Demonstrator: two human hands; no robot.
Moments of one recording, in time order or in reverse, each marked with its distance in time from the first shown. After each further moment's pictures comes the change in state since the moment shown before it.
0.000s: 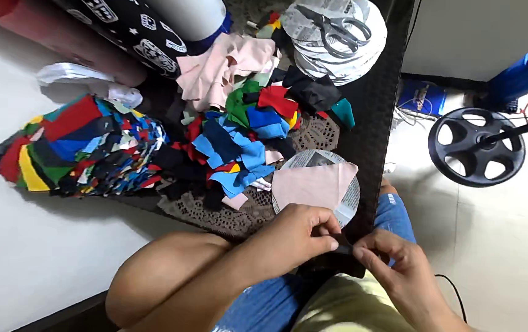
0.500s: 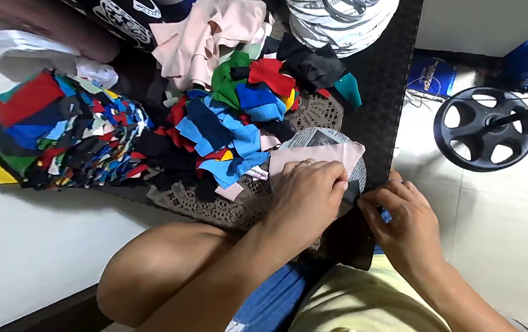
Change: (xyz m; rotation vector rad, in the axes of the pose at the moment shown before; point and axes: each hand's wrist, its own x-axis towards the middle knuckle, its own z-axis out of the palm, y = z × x) left_hand 0.036 0.002 0.015 0.529 0.480 0.130; right_hand 0.044 0.006 0.005 -0.617 0.187 -0.167
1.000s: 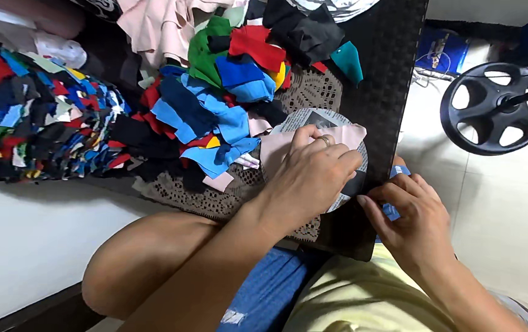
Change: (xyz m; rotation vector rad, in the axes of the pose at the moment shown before) left_hand 0.019 -0.017 0.009 0.192 -0.006 0.455; right_hand -0.012 0.009 0.000 -0.002 -0.015 -0.011
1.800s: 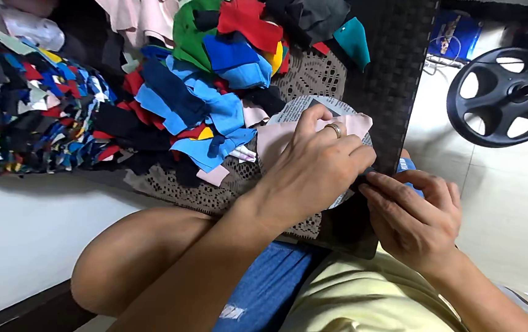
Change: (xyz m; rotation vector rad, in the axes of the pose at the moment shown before) left_hand 0.005 -0.004 -0.002 0.027 0.017 0.120; right_hand -0.008 0.020 0.013 -0.079 0.200 -0.386
